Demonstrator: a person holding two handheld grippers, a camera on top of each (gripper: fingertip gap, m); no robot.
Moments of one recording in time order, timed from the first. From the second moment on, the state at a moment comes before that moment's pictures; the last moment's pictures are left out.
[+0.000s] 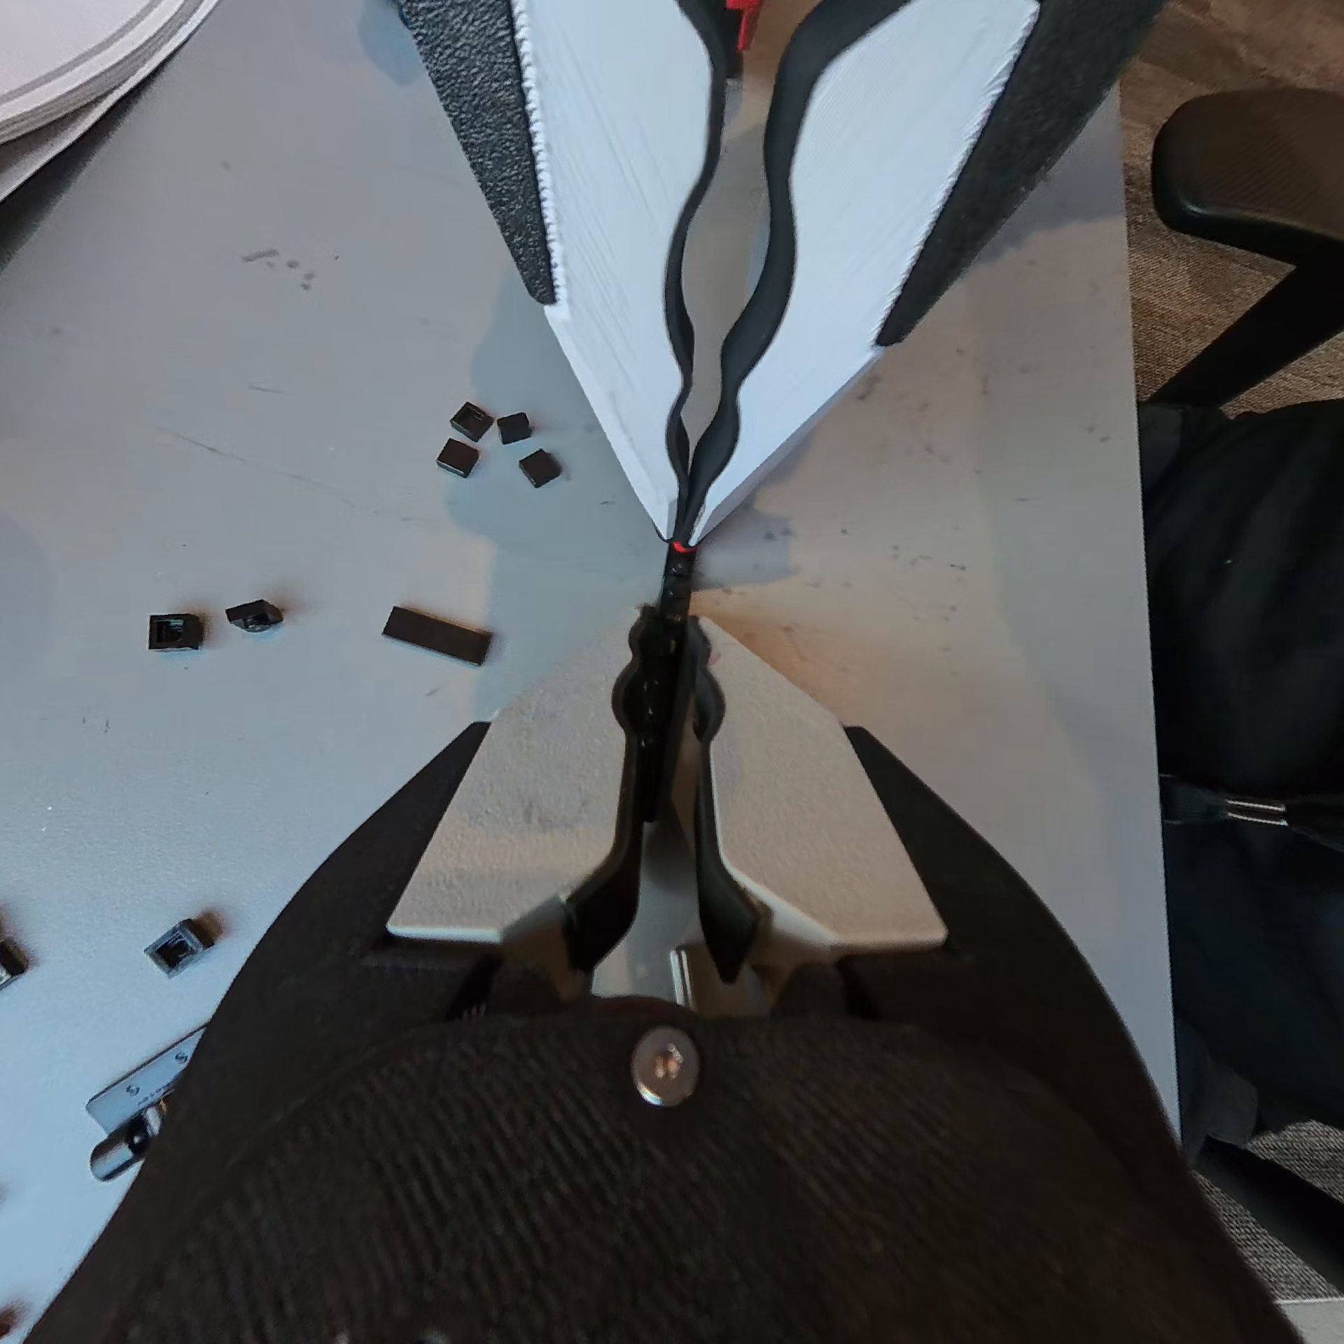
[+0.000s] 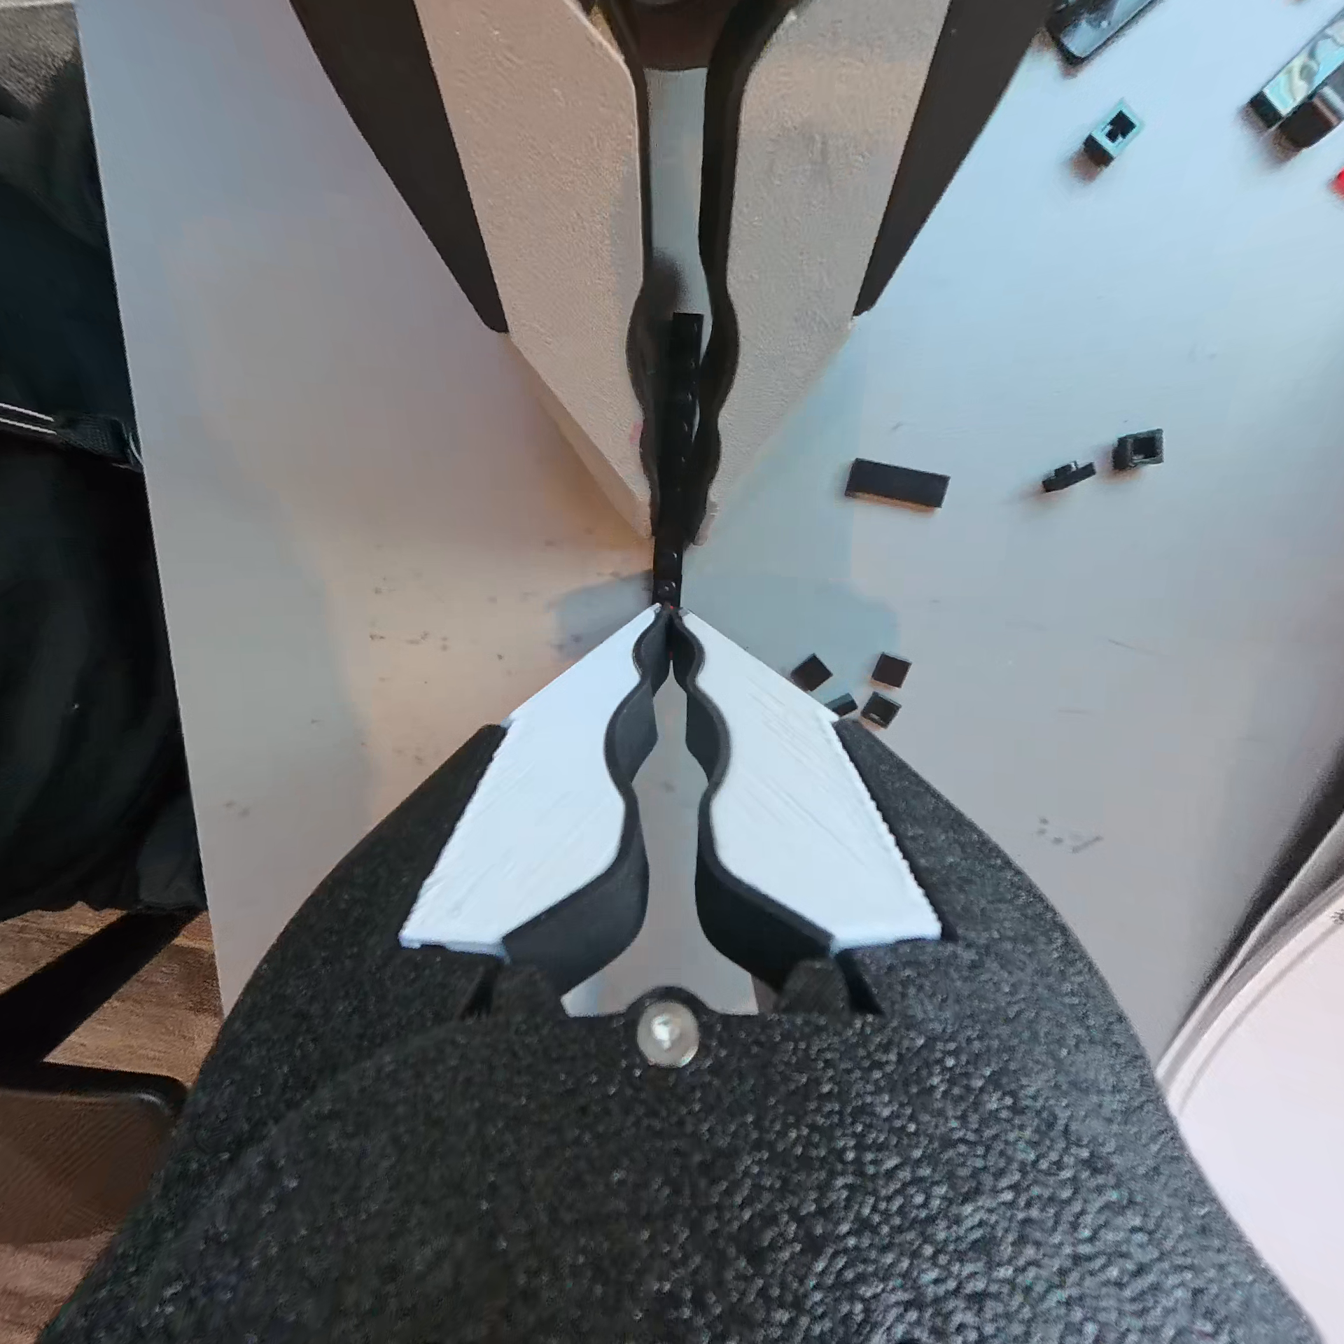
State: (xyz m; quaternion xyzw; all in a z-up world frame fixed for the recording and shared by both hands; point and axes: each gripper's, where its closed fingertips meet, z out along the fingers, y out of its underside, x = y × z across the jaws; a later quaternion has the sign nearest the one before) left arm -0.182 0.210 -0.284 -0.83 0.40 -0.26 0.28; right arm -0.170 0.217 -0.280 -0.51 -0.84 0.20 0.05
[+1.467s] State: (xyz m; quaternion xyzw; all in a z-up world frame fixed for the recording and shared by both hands) left arm -0.184 0.203 -0.283 -0.82 0.42 -0.26 0.28; right arm -0.153 0.225 -0.274 -0.60 -0.68 0.23 0.35
